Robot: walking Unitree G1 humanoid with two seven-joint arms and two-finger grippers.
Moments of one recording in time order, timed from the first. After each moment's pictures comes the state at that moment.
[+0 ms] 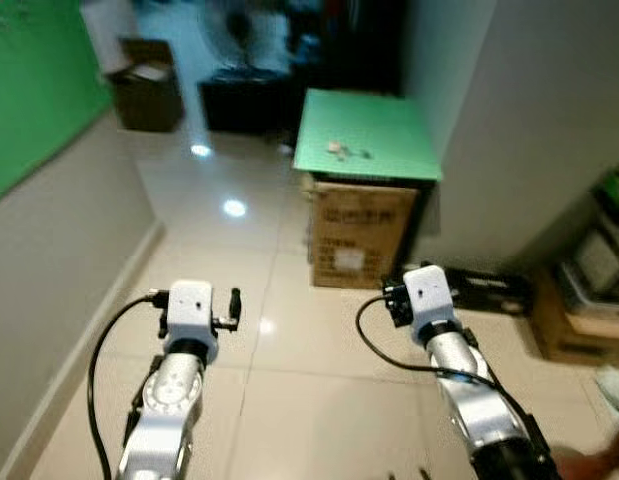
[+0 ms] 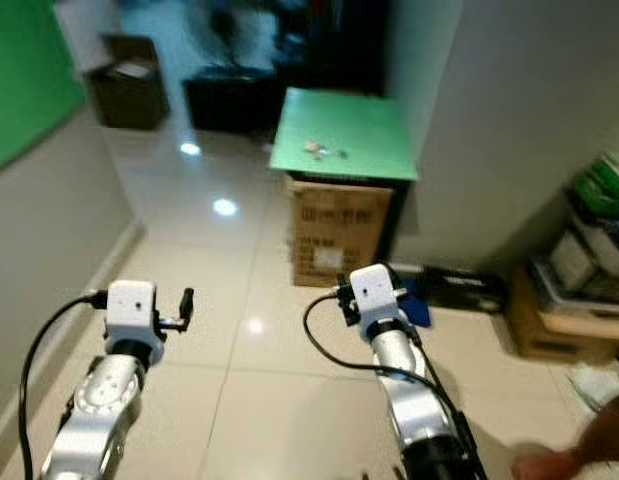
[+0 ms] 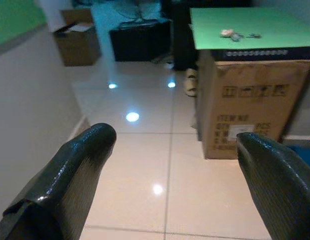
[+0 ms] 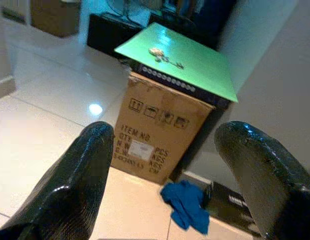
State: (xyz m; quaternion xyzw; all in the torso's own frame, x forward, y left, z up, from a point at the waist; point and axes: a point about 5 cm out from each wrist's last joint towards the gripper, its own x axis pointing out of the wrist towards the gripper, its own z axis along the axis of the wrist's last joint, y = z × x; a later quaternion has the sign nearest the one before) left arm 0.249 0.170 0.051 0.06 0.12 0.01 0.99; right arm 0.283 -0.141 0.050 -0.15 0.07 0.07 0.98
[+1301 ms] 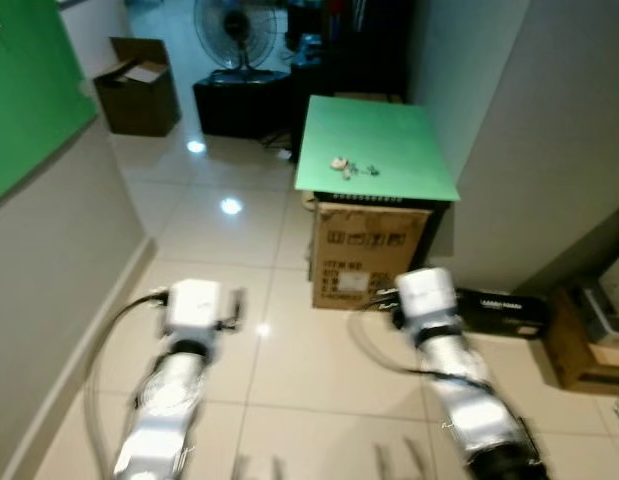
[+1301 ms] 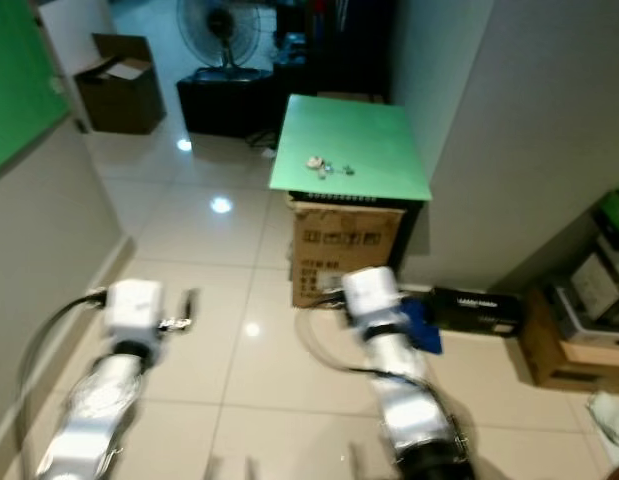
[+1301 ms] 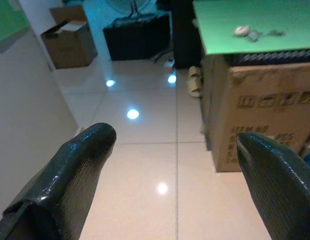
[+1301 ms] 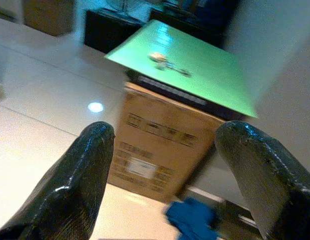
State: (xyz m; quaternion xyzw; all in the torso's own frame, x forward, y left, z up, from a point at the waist) left arm 0.247 0.173 0.052 0.08 0.12 0.01 0.99; right arm 0.278 -0.125 0.045 -0.13 0.08 0.08 0.98
